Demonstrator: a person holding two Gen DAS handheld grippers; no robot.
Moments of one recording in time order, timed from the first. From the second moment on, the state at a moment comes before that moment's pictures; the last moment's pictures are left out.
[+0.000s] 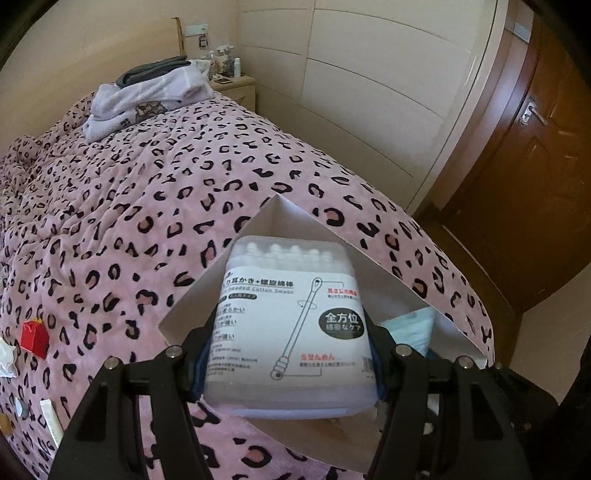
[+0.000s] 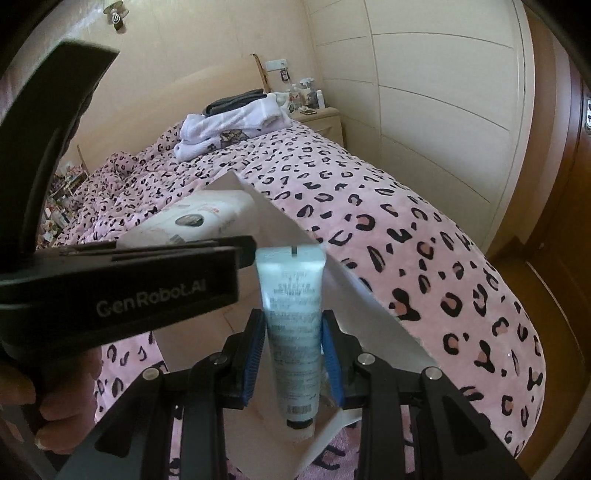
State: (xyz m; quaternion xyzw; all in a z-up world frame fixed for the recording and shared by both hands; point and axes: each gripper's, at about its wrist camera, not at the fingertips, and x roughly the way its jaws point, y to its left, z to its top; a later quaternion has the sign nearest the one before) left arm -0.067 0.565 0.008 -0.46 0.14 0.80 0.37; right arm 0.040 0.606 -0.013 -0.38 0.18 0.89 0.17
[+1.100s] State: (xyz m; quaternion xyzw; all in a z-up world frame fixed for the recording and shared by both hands) left arm -0.005 0.281 0.051 -0.44 0.06 0.87 0.20; right arm 0.062 0.456 0.042 -0.39 0.14 0.91 0.08
